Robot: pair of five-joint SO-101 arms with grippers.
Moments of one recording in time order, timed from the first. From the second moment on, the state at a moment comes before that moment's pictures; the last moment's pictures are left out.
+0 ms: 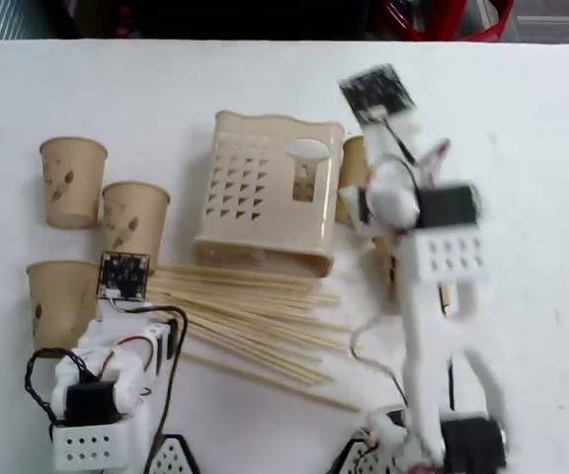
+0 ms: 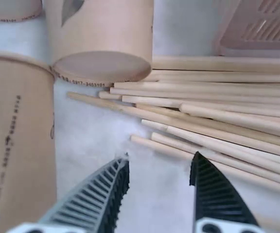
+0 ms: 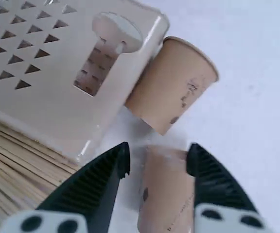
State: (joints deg) left arm -11.1 -104.0 97.1 73.7 -7.5; right arm -11.1 -21.8 9.3 78.4 19.3
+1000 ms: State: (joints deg) left arm -11.1 -104.0 97.1 73.7 -7.5; right arm -19.6 26.2 -36.4 91.8 10.2
